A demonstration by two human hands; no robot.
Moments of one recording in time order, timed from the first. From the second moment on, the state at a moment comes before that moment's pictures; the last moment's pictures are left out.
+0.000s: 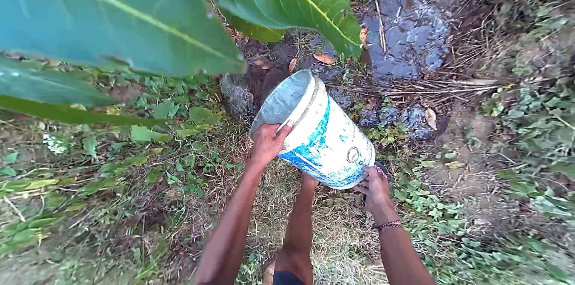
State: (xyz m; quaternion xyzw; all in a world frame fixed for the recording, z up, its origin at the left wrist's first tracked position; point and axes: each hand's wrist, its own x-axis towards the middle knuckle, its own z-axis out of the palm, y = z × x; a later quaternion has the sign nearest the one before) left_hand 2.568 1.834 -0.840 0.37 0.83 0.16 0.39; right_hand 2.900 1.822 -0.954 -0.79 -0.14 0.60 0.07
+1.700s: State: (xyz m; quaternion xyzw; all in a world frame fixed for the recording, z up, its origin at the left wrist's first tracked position) left_hand 2.842 1.797 -0.798 0.22 0.86 0.25 0.40; right_hand 3.130 1.903 -0.907 -0.78 -0.30 0.55 -0.04
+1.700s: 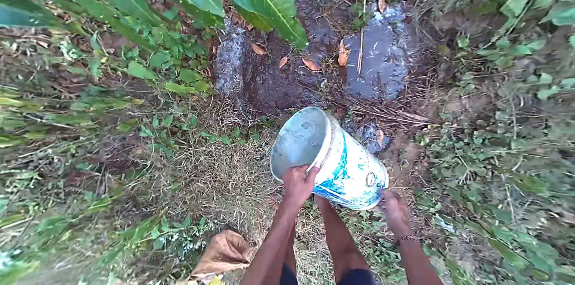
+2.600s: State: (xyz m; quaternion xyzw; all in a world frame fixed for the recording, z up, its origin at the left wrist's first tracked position) left_hand 2.708 2.009 -0.857 0.42 0.79 0.10 0.44; right_hand 3.033 1.934 -0.906 -0.80 -0.13 0.57 0.09
